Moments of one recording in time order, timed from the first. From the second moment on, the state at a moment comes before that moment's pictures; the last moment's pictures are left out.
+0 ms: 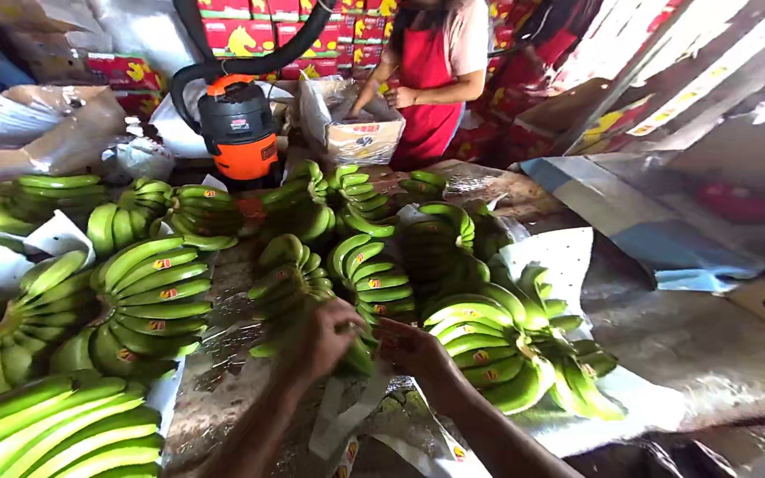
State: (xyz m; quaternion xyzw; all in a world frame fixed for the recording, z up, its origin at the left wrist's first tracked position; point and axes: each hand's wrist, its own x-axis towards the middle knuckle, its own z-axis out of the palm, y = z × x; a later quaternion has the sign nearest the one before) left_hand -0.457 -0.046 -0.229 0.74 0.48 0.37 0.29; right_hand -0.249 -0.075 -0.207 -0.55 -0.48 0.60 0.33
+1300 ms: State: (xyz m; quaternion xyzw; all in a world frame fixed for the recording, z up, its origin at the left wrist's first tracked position) left_hand -0.586 0.342 -0.291 0.49 0.69 0.41 0.33; right_hand -0.314 0.181 -0.102 -0.52 -0.60 0.49 0.36
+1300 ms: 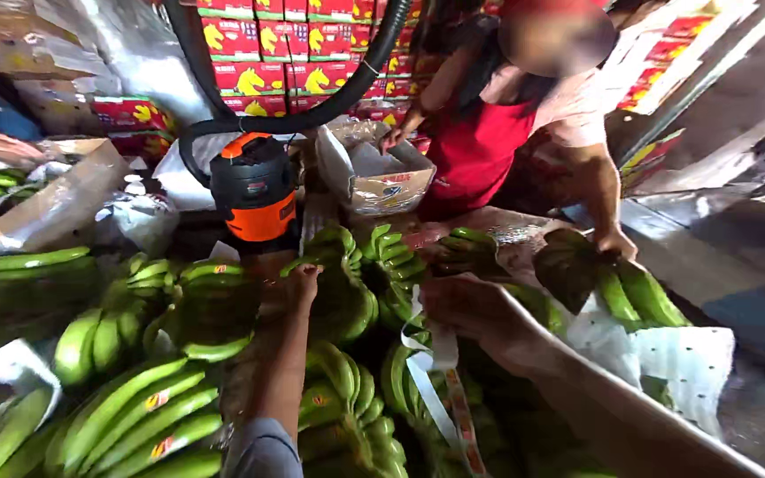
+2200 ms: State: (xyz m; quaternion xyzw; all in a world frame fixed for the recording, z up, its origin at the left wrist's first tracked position) left_hand -0.524 0.272 -0.261 0.78 0.23 0.57 -0.14; right_hand -0.384 0.209 -0.160 -0.56 -0.34 0.62 0.43
